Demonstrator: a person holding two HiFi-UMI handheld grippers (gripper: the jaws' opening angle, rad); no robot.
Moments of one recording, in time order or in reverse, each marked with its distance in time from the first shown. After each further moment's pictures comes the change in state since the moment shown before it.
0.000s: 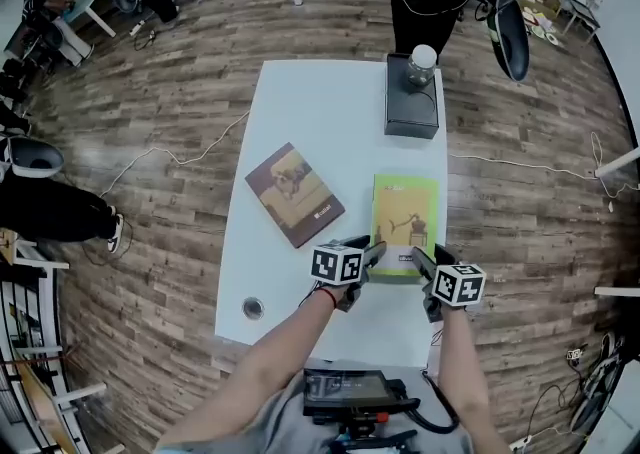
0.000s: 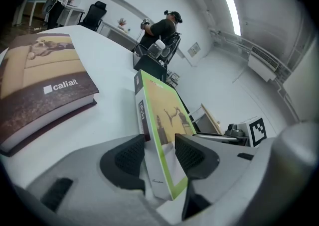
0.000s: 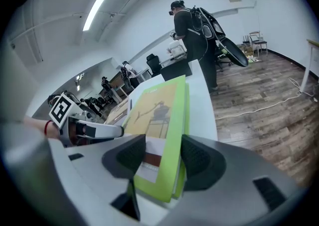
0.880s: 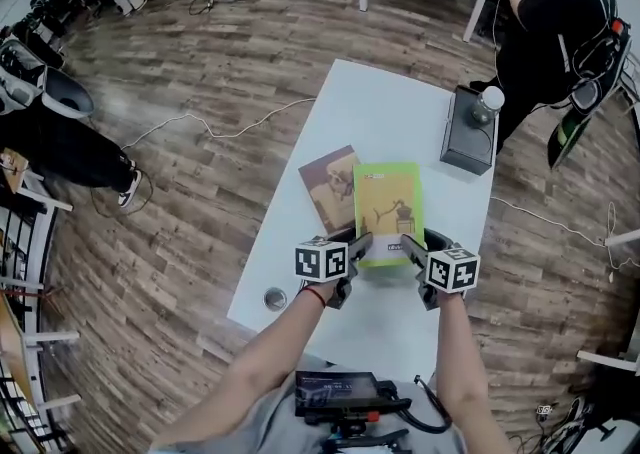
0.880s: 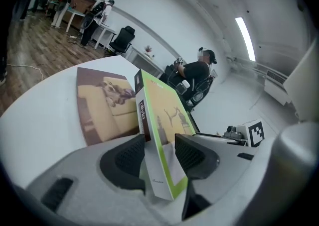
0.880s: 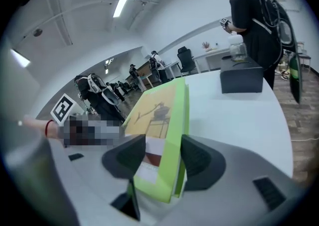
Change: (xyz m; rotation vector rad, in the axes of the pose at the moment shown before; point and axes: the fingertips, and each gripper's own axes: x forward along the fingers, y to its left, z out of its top) left arm -0.120 0.080 0.053 -0.172 -0.280 0.155; right arm 0.084 0.132 0.066 -0.273 0.082 0.235
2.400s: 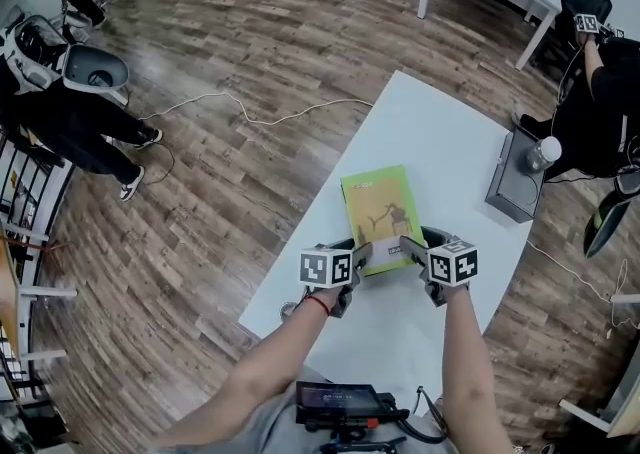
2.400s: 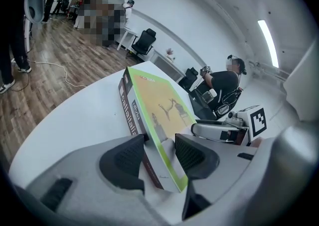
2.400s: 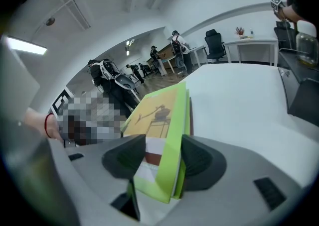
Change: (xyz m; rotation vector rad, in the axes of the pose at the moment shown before) left arm -0.035 0.094 0.029 -0.123 -0.017 0.198; right arm 0.117 0.048 0.039 -0.195 0.199 0.201
